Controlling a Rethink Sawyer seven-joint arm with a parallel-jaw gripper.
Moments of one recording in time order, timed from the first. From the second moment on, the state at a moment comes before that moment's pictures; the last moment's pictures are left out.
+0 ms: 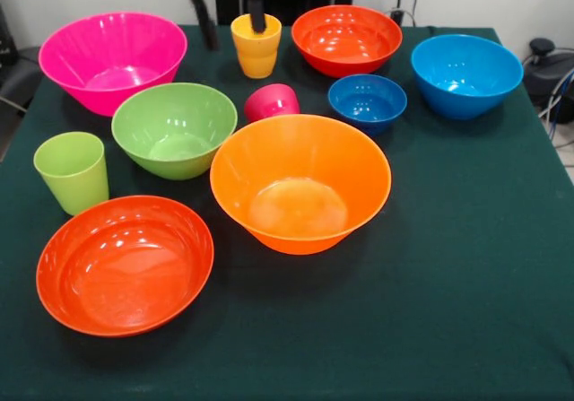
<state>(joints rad) -0.92 -0.85 0.82 1.82 -0.52 0.76 1.28</state>
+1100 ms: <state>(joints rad) -0.52 -1.29 0.48 2.07 -0.47 0.54 1.81</state>
